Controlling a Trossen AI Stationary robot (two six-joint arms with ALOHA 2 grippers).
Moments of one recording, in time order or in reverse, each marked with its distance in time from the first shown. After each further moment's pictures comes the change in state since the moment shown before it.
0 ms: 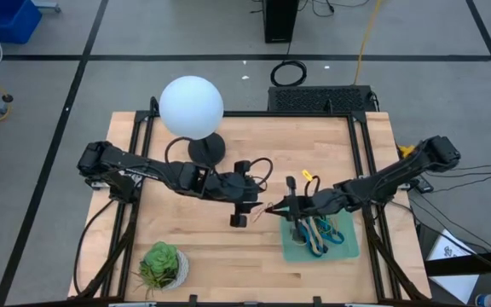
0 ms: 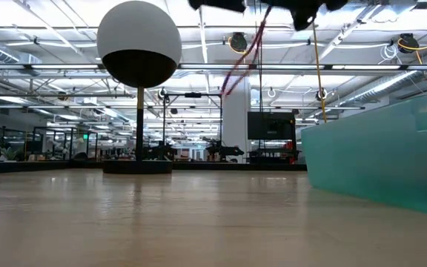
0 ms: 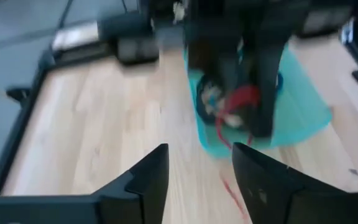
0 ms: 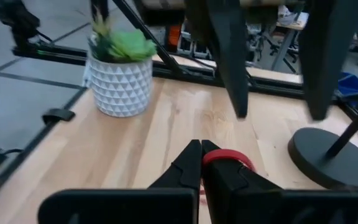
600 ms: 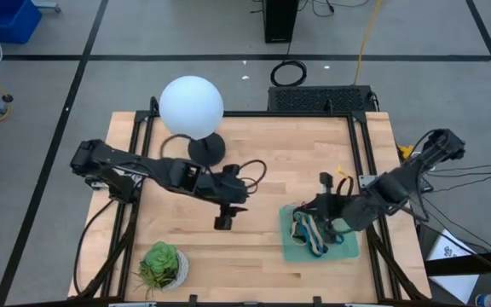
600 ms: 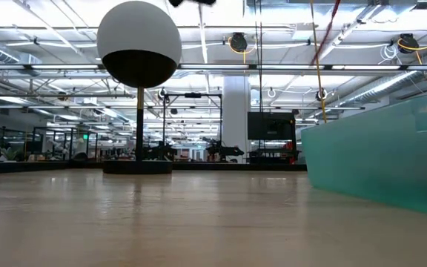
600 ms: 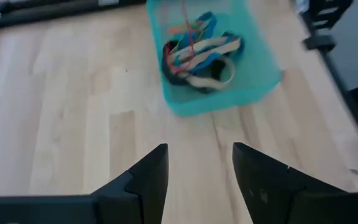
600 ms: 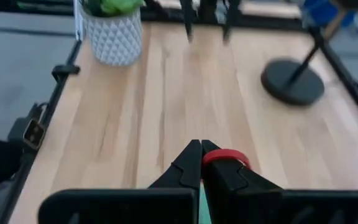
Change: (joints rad) left arm -0.014 -0.069 0.000 -0.211 0.127 -0.093; right arm 0.230 -0.170 0.379 -0.950 0.237 0.351
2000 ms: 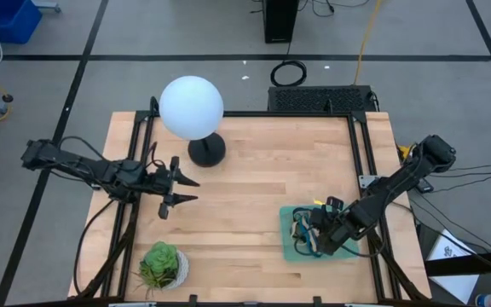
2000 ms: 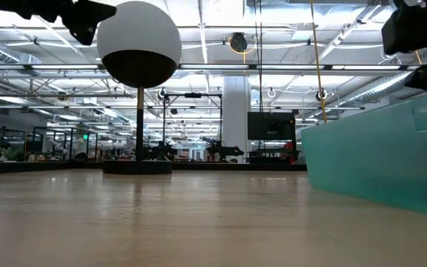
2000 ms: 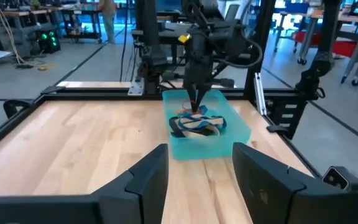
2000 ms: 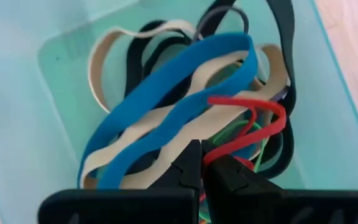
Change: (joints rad) left arm -0.025 -0.958 -1.072 0.762 -0.024 -0.056; right arm 0.054 0.216 -0.313 -0.137 -0.318 0.645
